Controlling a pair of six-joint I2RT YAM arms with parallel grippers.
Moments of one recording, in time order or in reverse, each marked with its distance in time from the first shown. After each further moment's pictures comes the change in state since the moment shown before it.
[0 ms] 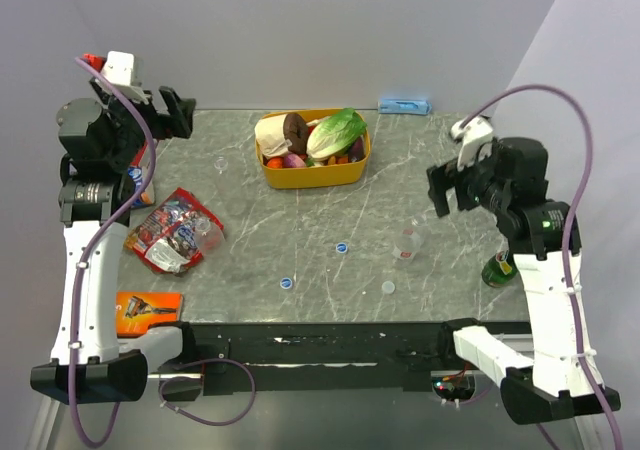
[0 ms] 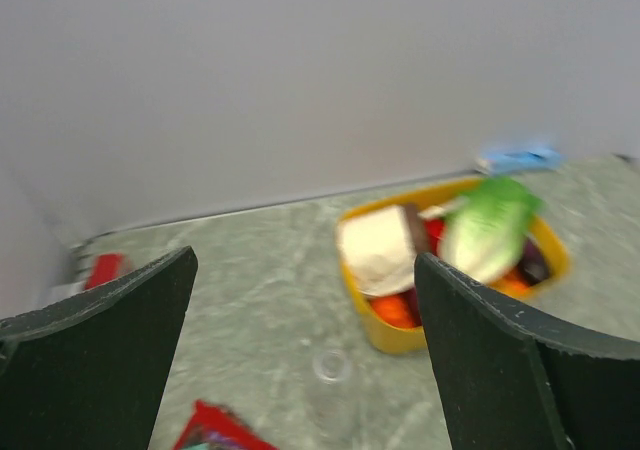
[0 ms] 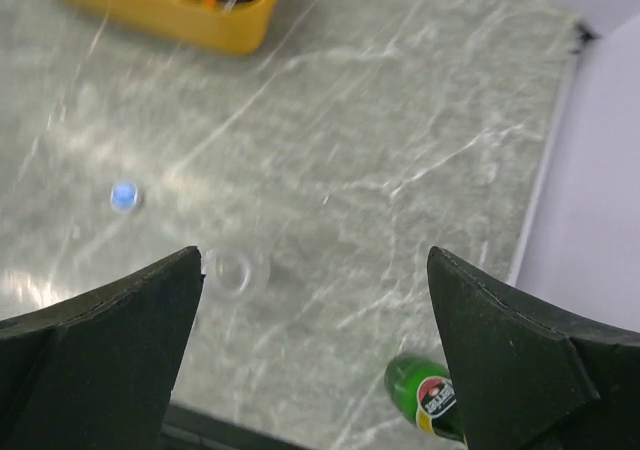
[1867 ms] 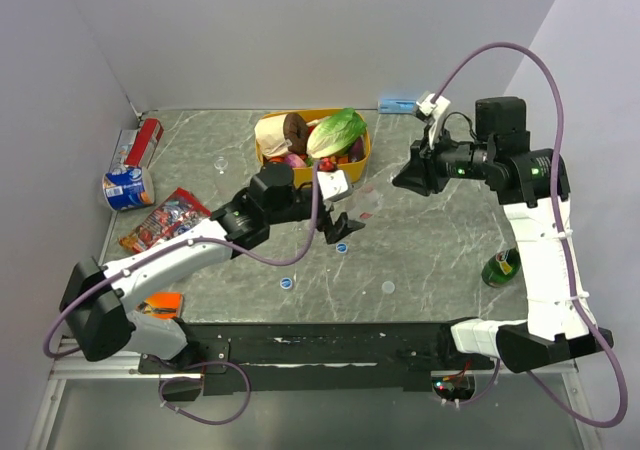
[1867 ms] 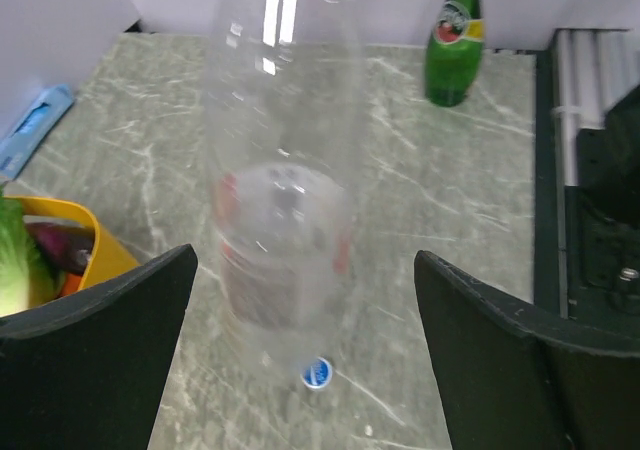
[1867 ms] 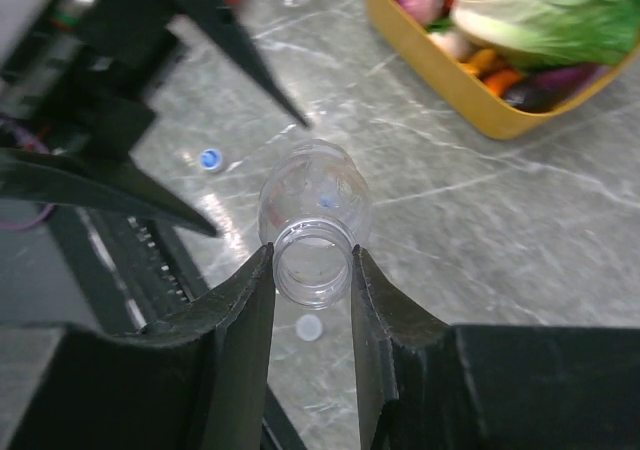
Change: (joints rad) left arm -0.896 0.239 -0.360 0.390 0.201 0.239; right arm 0.080 0.251 0.286 -0.179 -0.547 -0.109
